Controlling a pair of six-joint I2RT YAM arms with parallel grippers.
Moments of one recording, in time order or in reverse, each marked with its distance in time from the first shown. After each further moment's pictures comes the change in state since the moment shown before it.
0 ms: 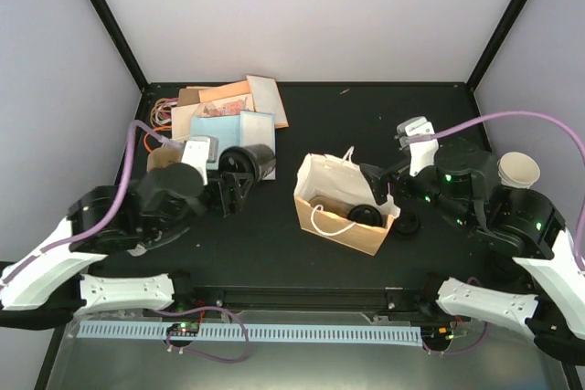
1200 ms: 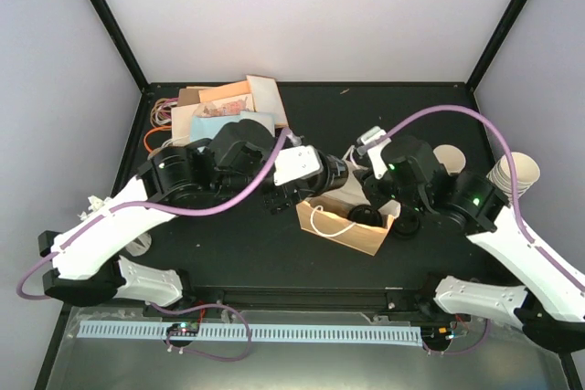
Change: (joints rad) left arm 0.079 0.346 0.305 0.112 0.456 1.139; right arm -0.026 0.136 -0.092 -0.034 -0.012 -0.098
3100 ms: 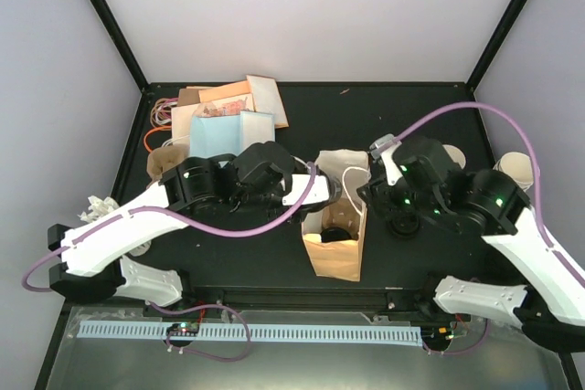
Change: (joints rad) left arm -0.076 0.008 -0.128 -0.027 -0.093 0.164; right arm -0.003 -0.056 0.087 -0.190 -0.154 0.151
